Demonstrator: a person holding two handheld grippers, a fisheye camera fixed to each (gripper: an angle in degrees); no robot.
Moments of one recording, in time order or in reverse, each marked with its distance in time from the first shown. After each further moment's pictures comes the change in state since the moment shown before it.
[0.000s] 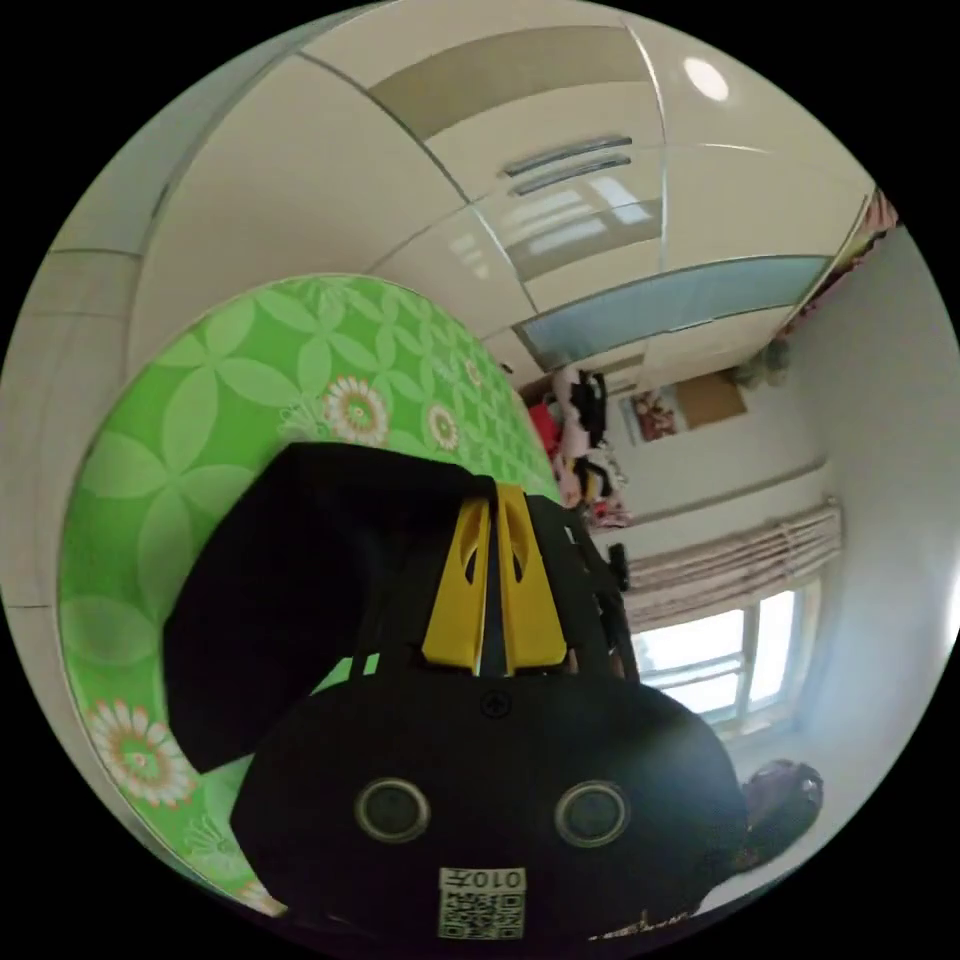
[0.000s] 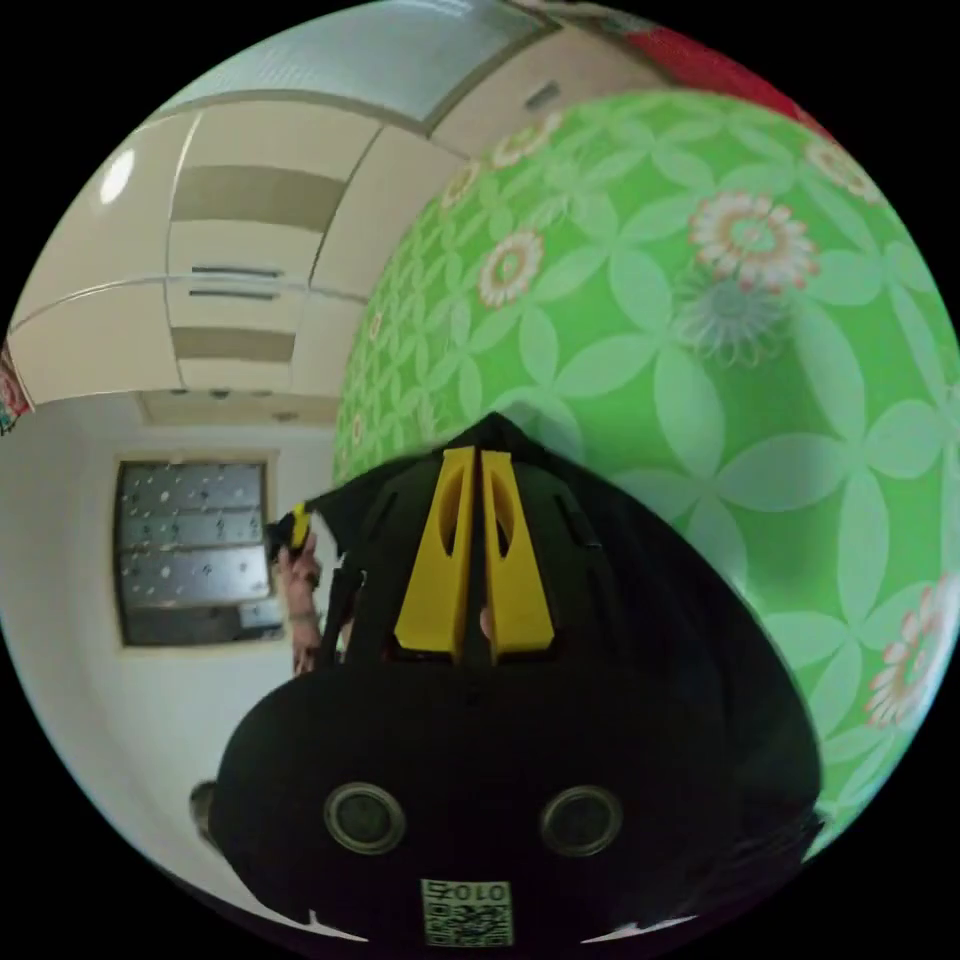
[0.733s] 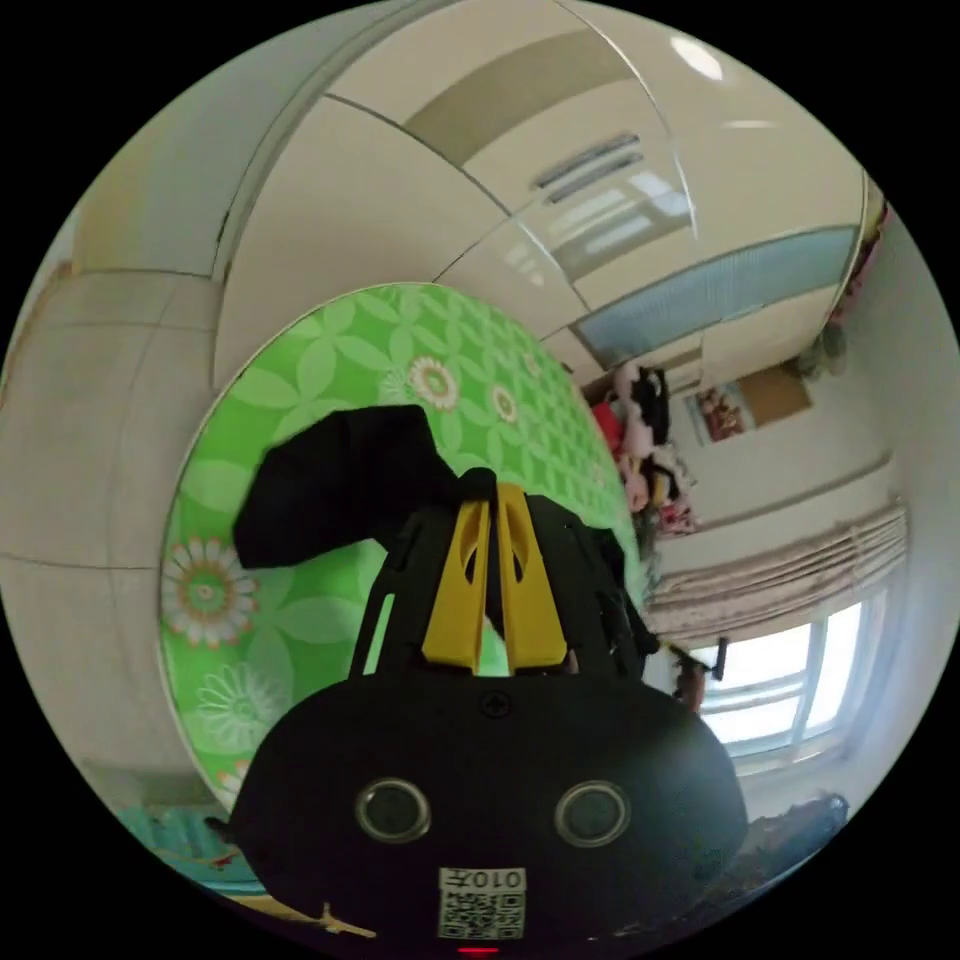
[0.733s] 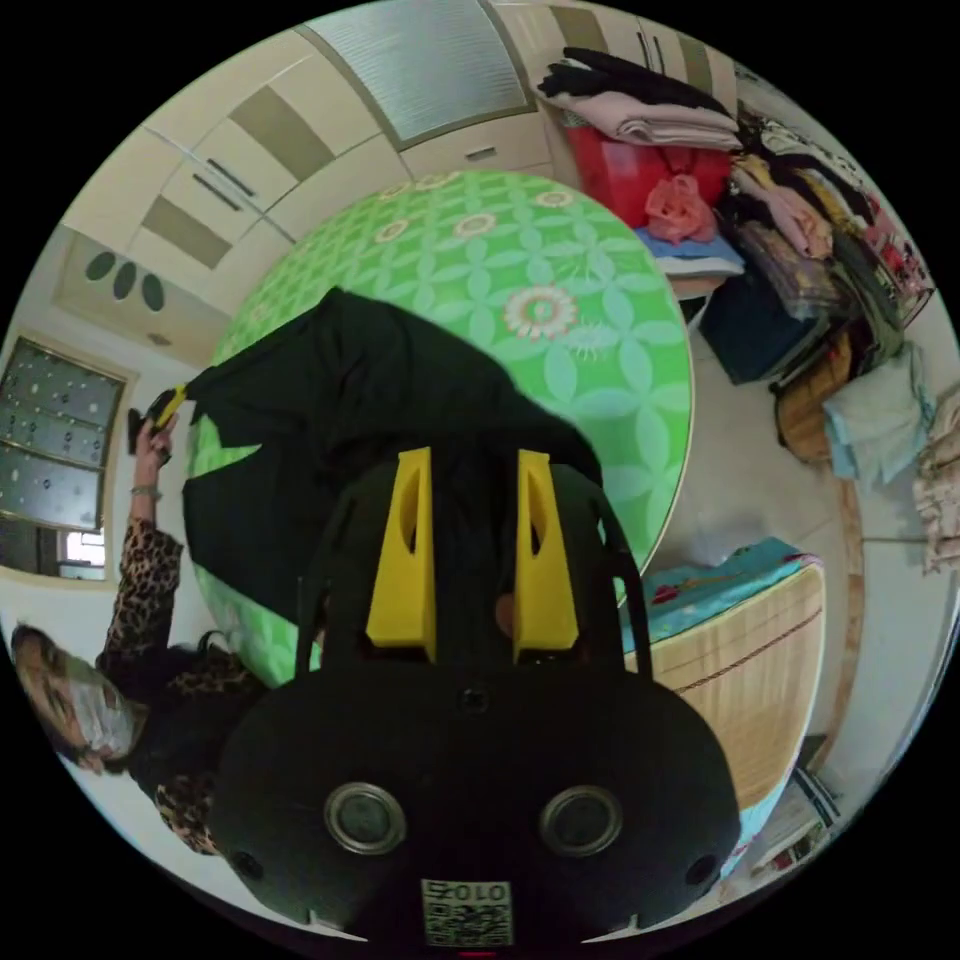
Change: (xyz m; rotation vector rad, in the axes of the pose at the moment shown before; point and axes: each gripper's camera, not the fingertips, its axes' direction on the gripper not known) left arm -0.048 0.084 -0.034 0.161 -0.162 -0.066; right arm -0.001 0.314 -0.135 0.055 0.440 -0.024
